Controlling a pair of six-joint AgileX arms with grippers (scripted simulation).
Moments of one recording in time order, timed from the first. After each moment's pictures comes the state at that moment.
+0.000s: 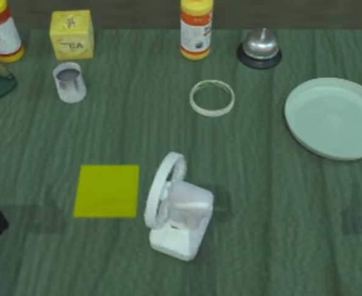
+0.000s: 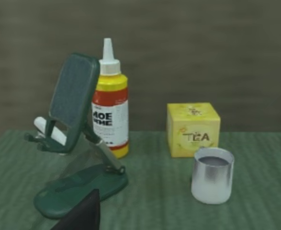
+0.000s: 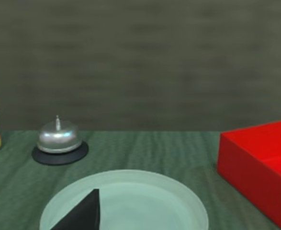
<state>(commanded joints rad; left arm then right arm) 0.00 0.00 0.00 0.00 0.00 0.00 0.00 0.00 0.00 0.00 0.00 0.00</state>
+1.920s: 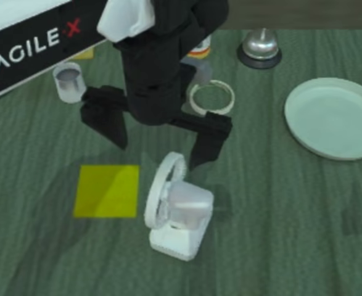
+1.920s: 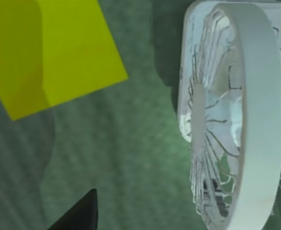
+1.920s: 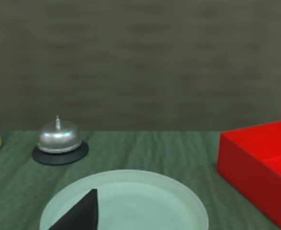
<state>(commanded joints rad) -0.71 1.97 1.81 -1.41 0.00 -0.32 0.00 0.00 0.00 0.00 0.00 0.00</state>
